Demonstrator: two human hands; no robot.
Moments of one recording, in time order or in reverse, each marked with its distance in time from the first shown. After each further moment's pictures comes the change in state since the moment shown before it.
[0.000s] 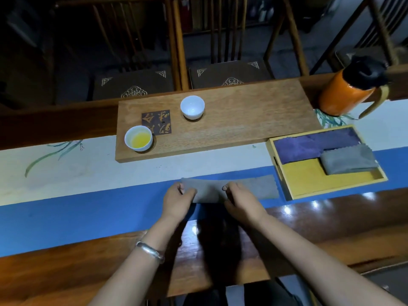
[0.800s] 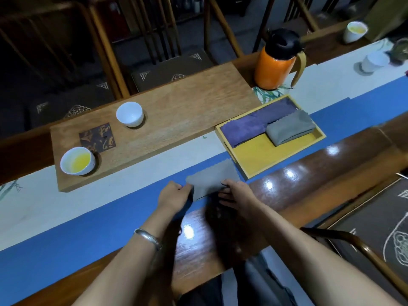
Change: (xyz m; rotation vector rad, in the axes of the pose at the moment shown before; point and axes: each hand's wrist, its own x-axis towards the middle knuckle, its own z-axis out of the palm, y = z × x) left_hand 0.008 0.030 0.090 0.505 -0.259 0.100; right_hand -0.036 0.071 -0.013 1.380 0.214 0.736
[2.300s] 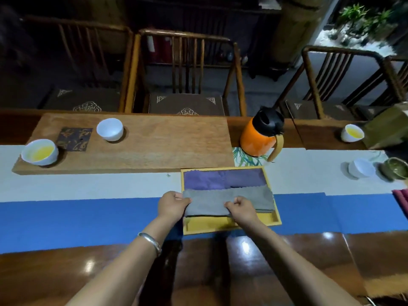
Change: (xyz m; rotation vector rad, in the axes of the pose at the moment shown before) left_hand 0.030 0.164 0.103 -0.510 0.274 -0.151; right_hand 0.059 -0.167 -0.152 -0.839 0.066 -0.424
